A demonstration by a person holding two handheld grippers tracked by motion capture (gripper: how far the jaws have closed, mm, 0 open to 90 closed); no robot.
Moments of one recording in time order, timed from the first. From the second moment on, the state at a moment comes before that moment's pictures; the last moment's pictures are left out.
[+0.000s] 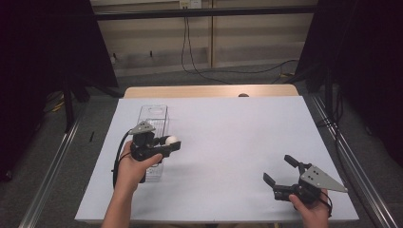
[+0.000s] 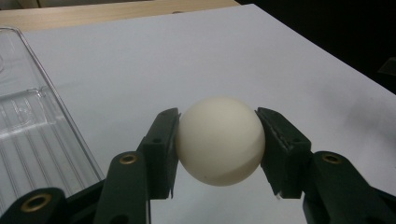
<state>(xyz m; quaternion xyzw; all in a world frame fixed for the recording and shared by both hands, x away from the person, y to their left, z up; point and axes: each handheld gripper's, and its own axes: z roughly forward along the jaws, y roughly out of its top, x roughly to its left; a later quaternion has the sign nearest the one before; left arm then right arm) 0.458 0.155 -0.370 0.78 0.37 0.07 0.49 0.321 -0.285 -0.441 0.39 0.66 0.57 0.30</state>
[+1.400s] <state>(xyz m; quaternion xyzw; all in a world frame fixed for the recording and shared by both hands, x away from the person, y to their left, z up) 0.461 0.166 -0.371 0.78 0.39 0.09 0.48 0.321 -0.285 -0.441 0.39 0.66 0.57 0.30</state>
